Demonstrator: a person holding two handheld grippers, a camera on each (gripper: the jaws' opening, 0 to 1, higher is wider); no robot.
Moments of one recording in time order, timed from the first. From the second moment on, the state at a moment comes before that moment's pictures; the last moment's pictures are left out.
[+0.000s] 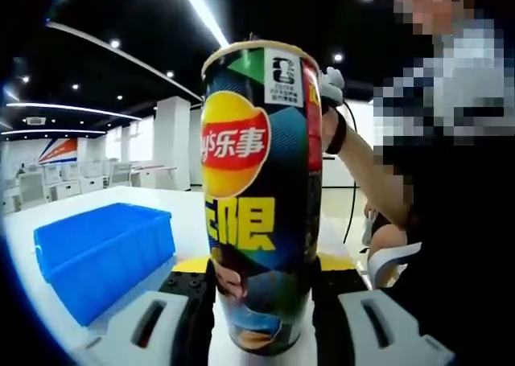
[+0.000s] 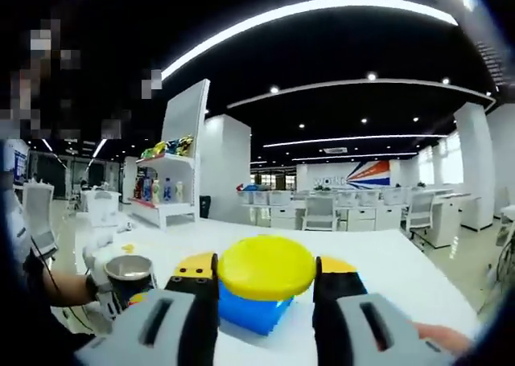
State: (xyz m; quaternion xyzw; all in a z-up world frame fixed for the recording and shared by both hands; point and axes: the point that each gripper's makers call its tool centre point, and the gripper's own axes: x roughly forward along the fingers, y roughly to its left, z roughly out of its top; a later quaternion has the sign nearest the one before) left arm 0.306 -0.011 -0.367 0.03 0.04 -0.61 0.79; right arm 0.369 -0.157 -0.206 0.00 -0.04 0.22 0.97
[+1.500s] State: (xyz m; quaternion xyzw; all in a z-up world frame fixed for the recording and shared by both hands) left arm 0.303 -0.013 -0.374 0.04 0.05 -0.61 0.79; right arm 0.417 -0.296 -0.415 0.01 0.10 0.06 0.99
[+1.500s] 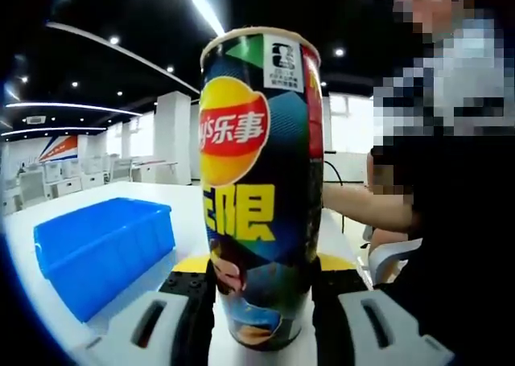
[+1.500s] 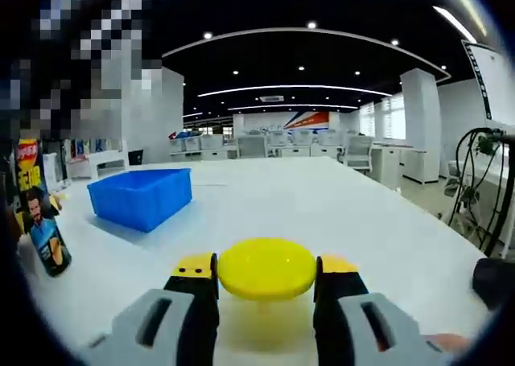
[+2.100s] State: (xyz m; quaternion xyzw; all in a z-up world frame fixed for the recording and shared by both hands) left arm 0.303 -0.014 -0.376 0.04 0.06 -0.61 0.79; right arm 0.418 -0.289 -0.430 0.01 0.12 0.08 0.99
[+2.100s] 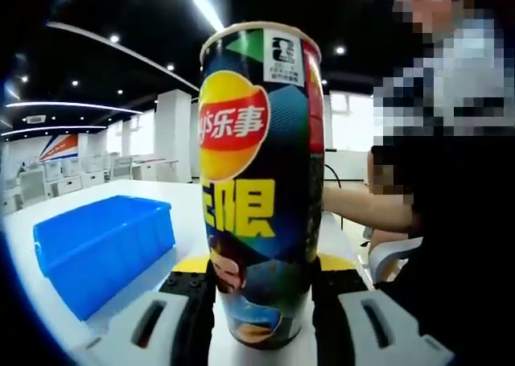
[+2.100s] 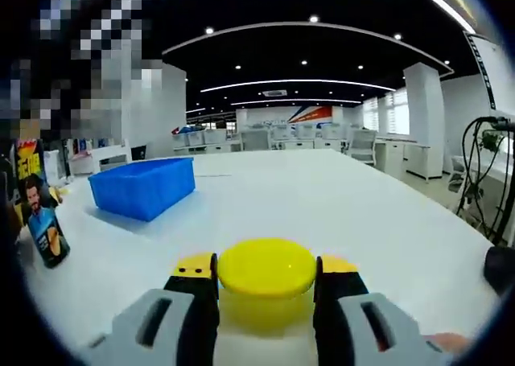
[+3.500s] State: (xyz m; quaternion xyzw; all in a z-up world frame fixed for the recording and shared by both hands) left arm 0.306 -0.013 -0.382 0.05 0.05 -0.61 0.79; right arm 0.417 -0.291 -0.442 0.00 0.14 0.08 0.99
